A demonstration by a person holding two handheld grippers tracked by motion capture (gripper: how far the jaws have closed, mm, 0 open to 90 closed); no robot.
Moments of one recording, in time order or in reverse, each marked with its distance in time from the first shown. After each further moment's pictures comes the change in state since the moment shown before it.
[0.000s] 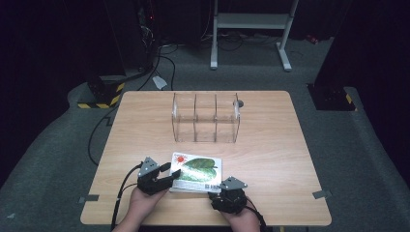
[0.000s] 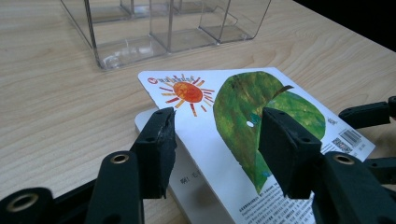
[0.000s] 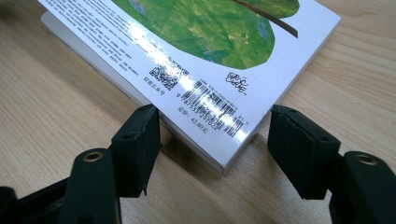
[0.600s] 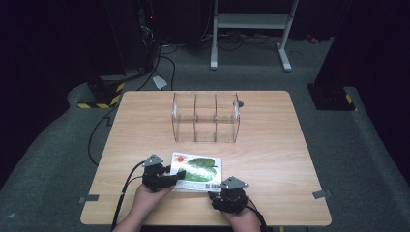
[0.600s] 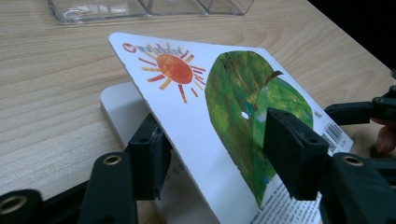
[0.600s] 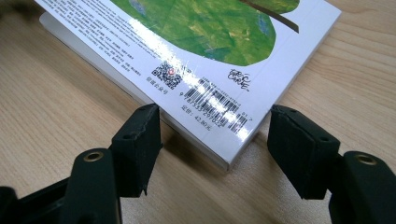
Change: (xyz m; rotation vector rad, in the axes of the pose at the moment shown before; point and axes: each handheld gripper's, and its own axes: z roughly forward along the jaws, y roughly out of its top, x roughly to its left) left arm 0.008 0.002 0.021 0.106 -0.118 -0.125; right arm -0.002 0.000 0.000 0.008 0.007 0.008
